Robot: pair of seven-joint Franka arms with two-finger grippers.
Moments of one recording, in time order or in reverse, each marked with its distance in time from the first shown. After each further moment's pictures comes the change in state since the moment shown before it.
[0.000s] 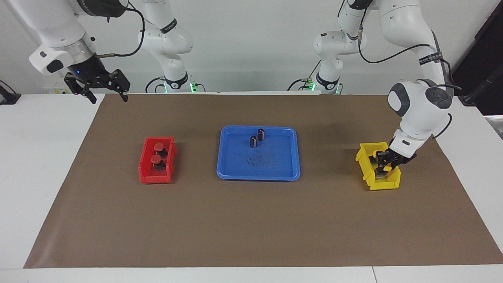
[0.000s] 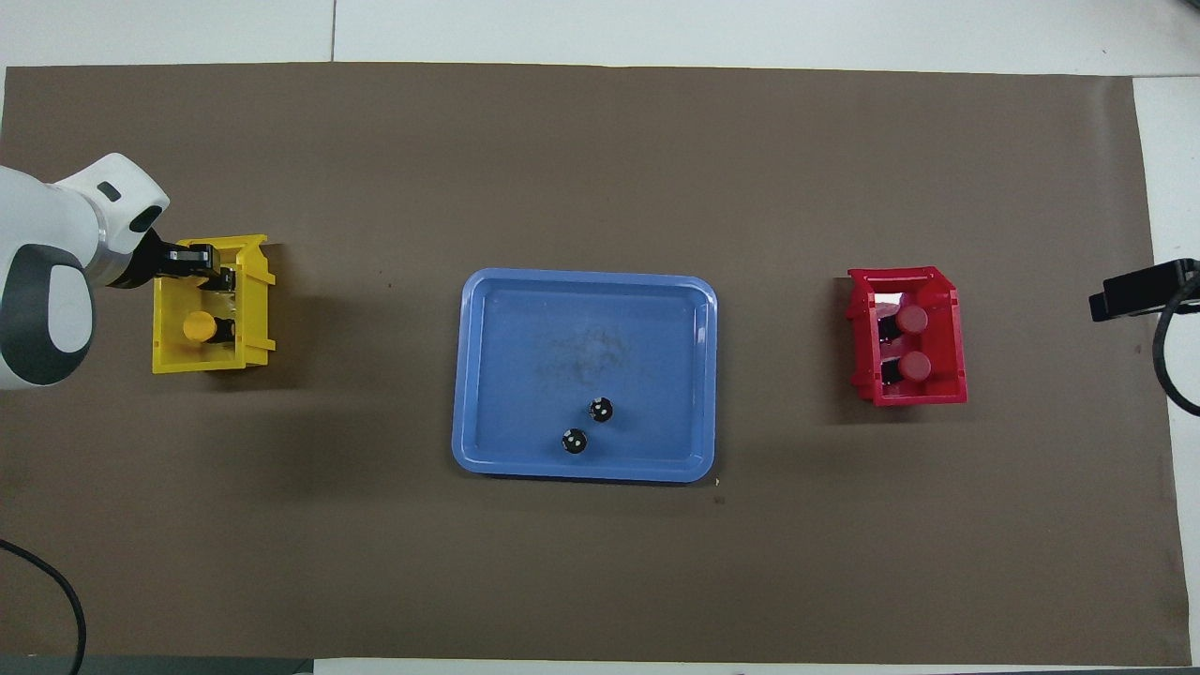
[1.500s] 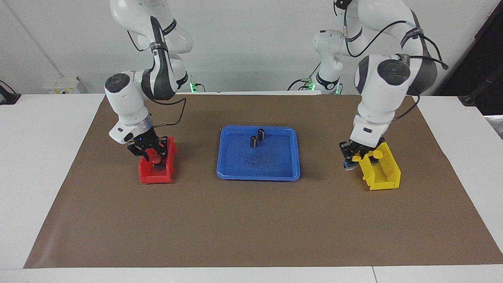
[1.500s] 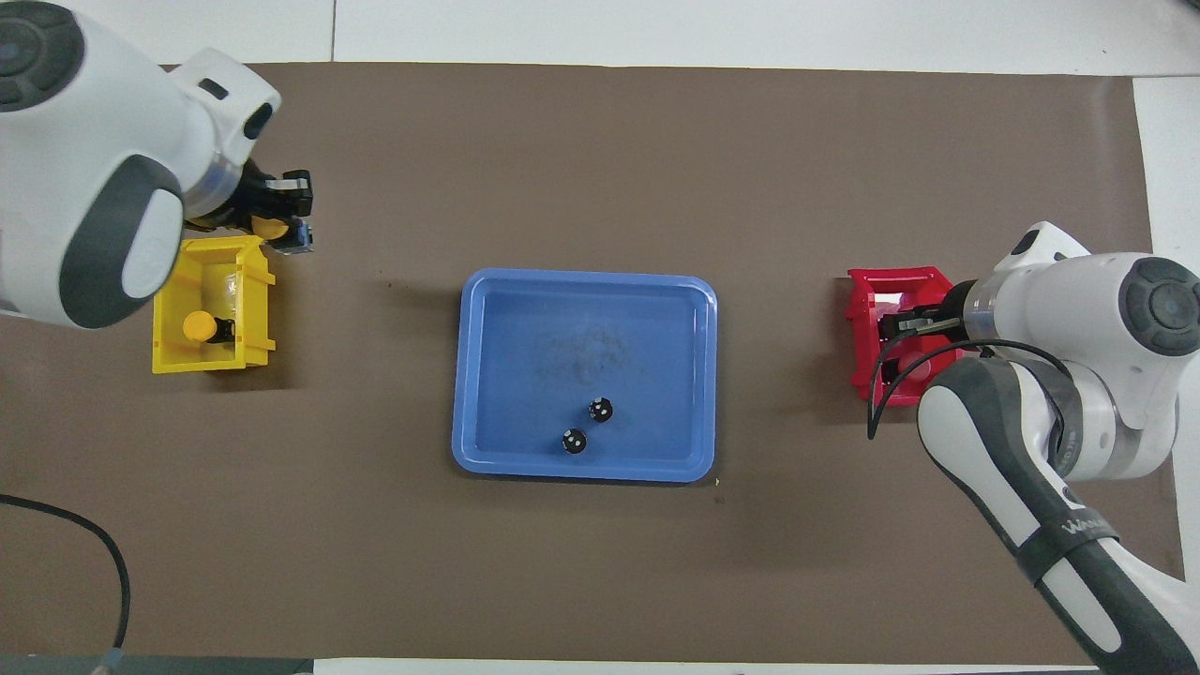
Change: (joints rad) left arm -0.185 0.039 0.004 0.391 0.081 -0.415 -0.324; right arm 0.022 0.085 0.082 -0.656 0.026 0.913 -0.022
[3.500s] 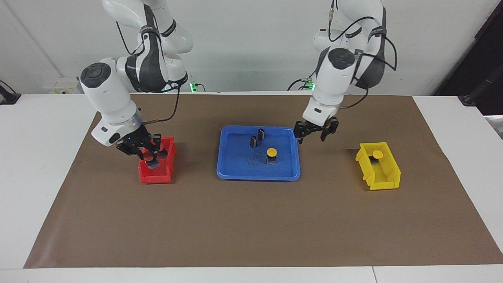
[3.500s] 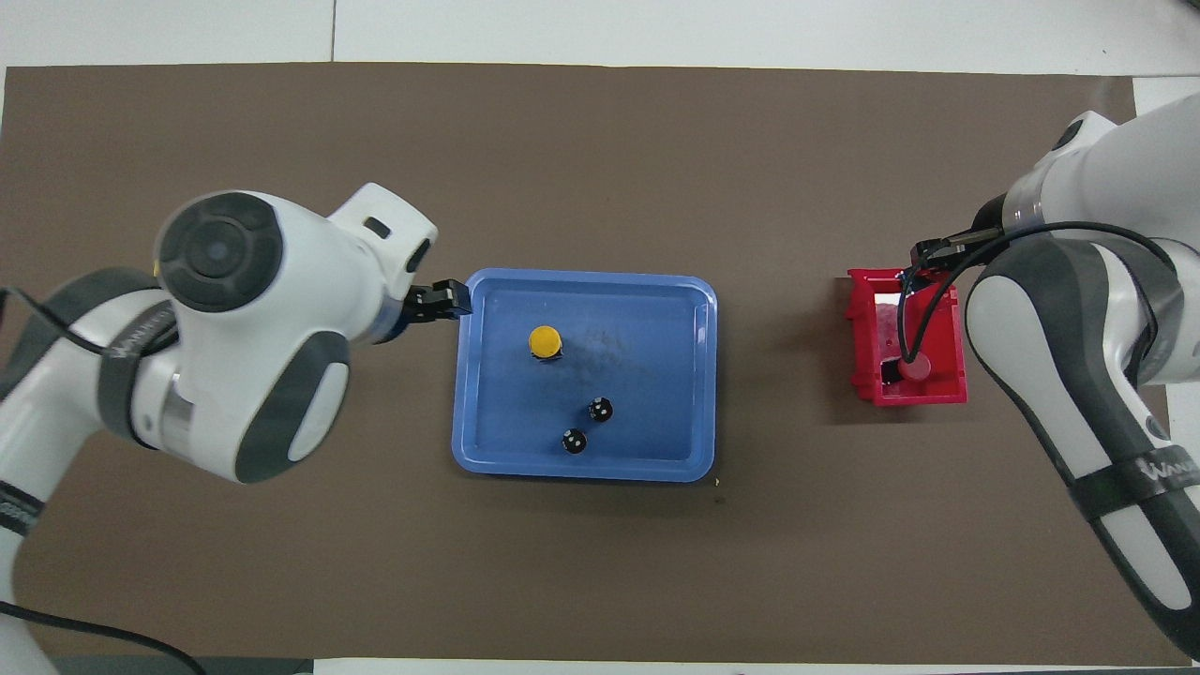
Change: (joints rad) left arm -0.336 -0.148 -0.062 -0.333 -0.073 0.202 -0.387; right arm 0.024 0.083 -0.007 0.333 -0.005 -0.324 0.024
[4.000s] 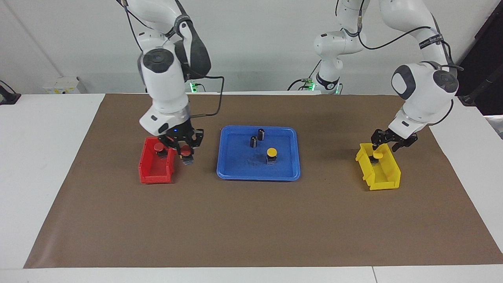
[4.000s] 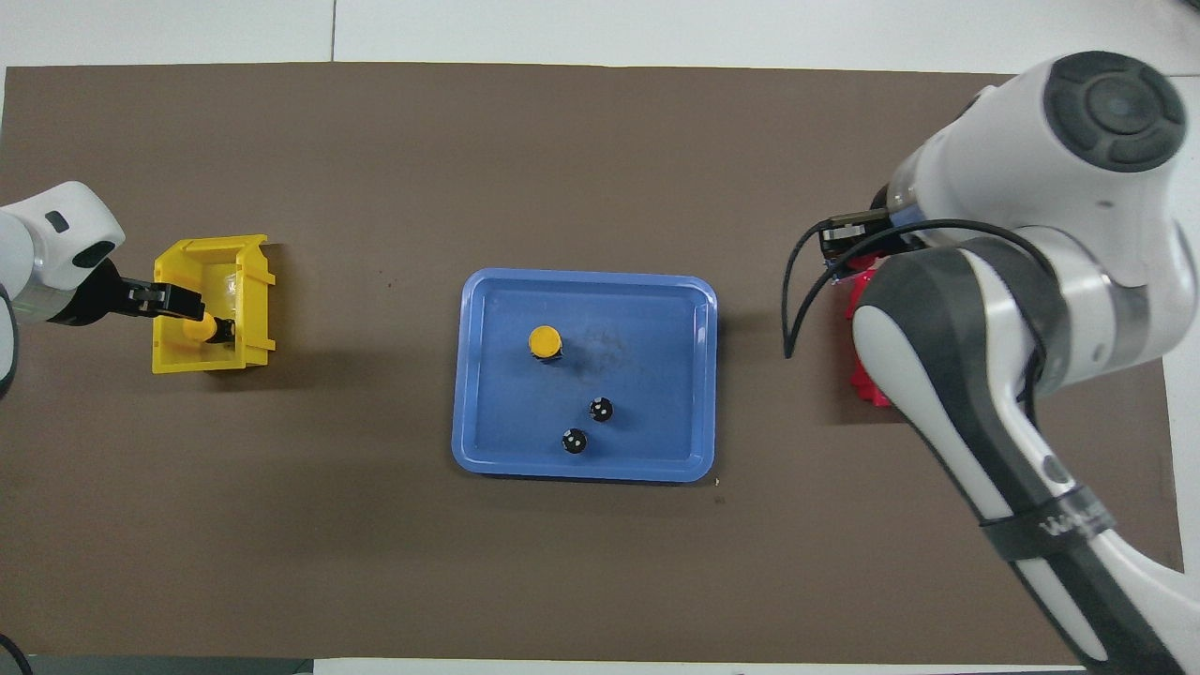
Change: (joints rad) left arm 0.515 -0.061 0.028 -0.029 -0.052 -0.072 0.747; right arm 0.137 0.034 -0.001 0.209 -0.064 -0.186 0.203
